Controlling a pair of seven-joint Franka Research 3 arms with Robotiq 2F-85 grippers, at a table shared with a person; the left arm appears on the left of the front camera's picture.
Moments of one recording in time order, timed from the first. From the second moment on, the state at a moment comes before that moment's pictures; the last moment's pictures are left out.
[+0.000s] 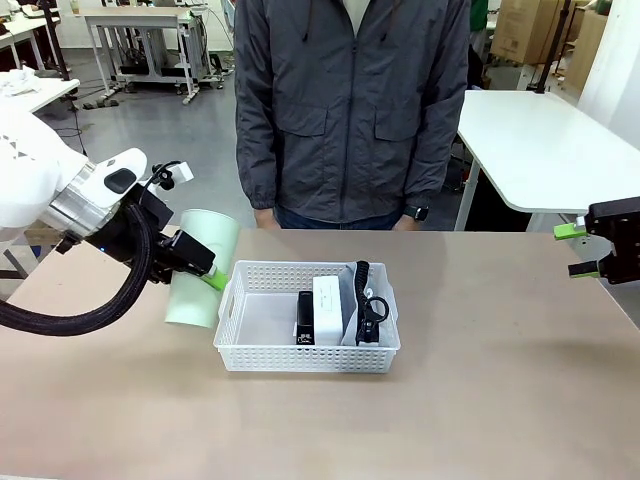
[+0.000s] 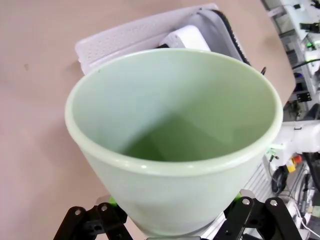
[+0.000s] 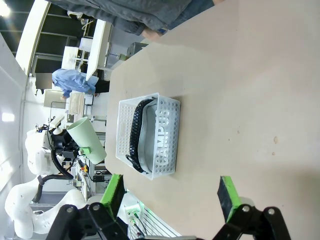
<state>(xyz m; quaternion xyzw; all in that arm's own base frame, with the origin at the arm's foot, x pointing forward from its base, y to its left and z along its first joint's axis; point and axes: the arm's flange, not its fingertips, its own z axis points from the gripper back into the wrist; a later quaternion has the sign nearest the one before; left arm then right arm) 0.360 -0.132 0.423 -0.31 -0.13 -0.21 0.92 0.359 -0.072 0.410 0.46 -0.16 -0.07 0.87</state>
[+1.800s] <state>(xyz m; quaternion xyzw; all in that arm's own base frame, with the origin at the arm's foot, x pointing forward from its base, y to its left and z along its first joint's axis) 0.399 -0.294 0.391 -0.10 -0.06 -0.10 0.99 0.359 -0.073 0.410 0.46 -0.16 -0.07 0.87</state>
